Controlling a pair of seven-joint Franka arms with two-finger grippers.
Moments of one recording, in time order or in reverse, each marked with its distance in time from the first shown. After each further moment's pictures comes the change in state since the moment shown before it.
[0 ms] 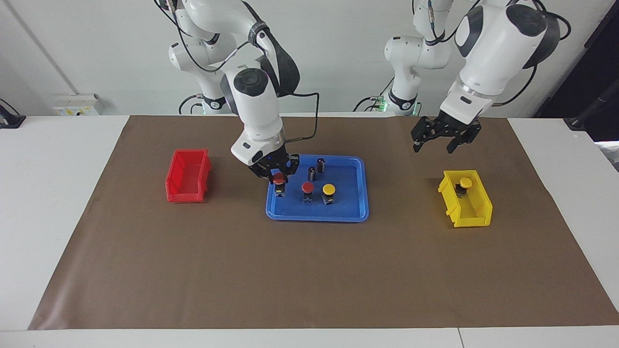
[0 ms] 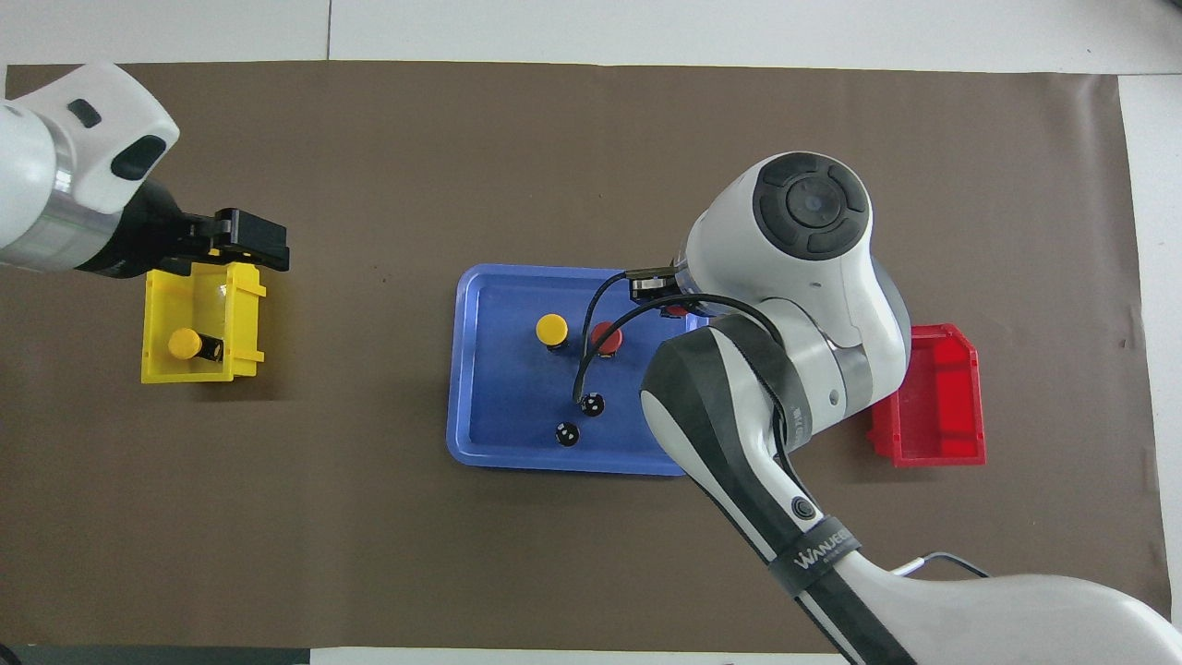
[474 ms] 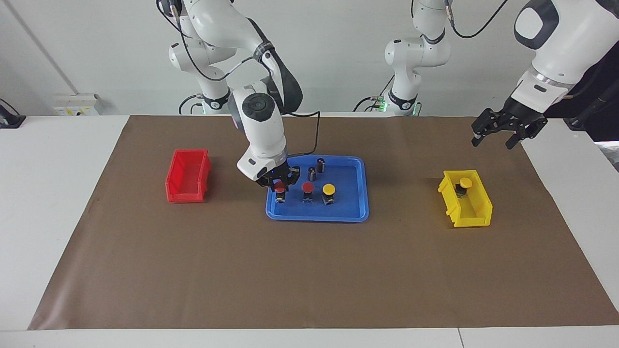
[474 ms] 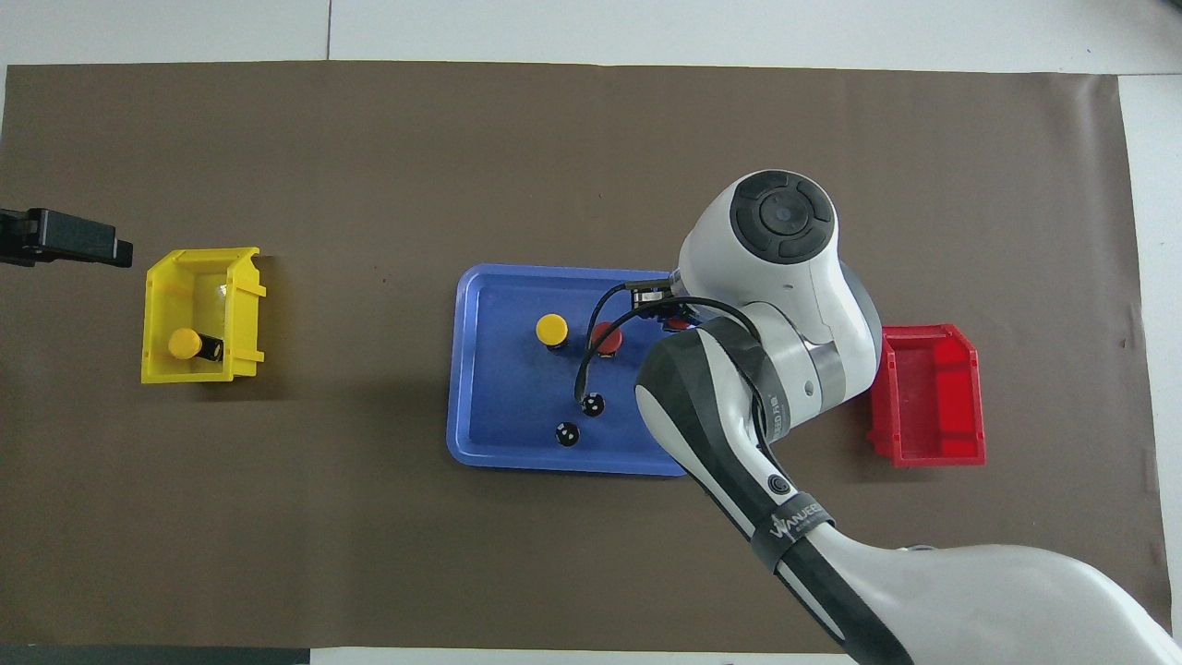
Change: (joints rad) left arm 0.192 -0.009 0.004 -0.017 0.004 0.025 0.221; right arm 0.004 0.018 -0.003 -0.052 0.001 0.014 -0.001
